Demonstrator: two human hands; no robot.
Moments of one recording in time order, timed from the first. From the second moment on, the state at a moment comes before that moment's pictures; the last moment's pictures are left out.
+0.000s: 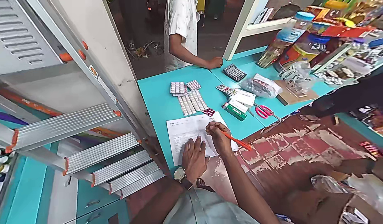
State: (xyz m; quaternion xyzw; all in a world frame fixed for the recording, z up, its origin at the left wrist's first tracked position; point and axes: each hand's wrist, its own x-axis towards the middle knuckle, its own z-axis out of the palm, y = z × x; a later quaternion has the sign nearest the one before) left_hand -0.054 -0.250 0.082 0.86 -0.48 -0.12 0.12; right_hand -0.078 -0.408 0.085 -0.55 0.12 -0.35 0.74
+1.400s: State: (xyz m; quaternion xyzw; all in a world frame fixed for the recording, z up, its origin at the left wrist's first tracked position) left_hand -0.053 -0.245 0.048 0.87 -0.47 0.05 0.12; right_hand 0.070 -0.497 0.114 -0.93 0.29 -0.04 0.22
